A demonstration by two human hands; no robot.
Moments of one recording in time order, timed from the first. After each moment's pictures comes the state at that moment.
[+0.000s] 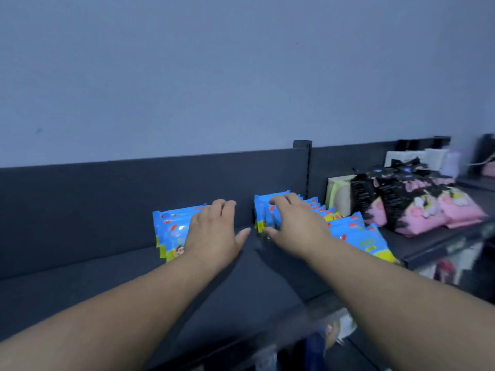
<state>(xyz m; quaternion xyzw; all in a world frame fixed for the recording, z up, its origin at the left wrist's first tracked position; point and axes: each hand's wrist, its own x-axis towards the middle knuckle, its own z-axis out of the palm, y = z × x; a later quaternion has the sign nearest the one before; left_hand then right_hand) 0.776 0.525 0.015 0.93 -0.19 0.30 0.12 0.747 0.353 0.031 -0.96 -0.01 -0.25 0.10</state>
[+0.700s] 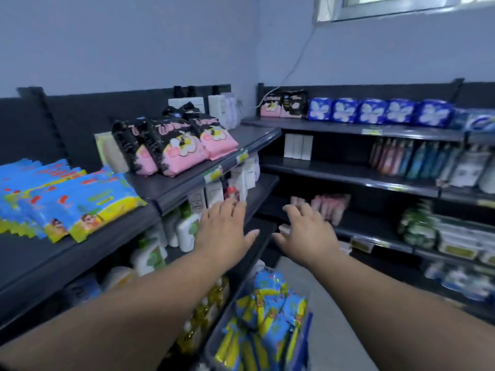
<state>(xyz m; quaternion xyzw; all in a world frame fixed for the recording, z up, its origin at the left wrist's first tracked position) 0.573 0.155 -0.074 0.82 -0.52 0.21 0.13 0.437 0.044 -0.080 -0.90 0.39 -0.18 0.03</state>
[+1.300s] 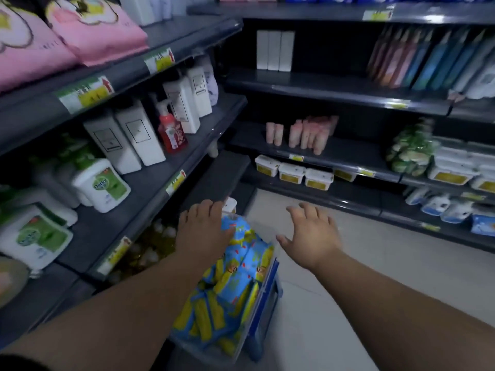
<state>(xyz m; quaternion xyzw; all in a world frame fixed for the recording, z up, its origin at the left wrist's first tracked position) 0.561 -0.025 -0.276 0.86 -0.51 0.05 0.06 0.374 -0.139 -0.268 -0.89 0.45 0.00 0.10</state>
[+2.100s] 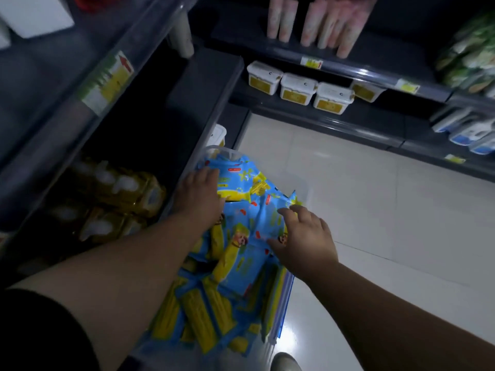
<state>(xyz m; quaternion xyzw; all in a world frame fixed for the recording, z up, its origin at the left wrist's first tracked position) 0.684 -0.115 -0.544 0.85 -0.52 -0.11 0.00 0.468 -0.144 -0.518 -0.85 0.49 0.09 0.18</state>
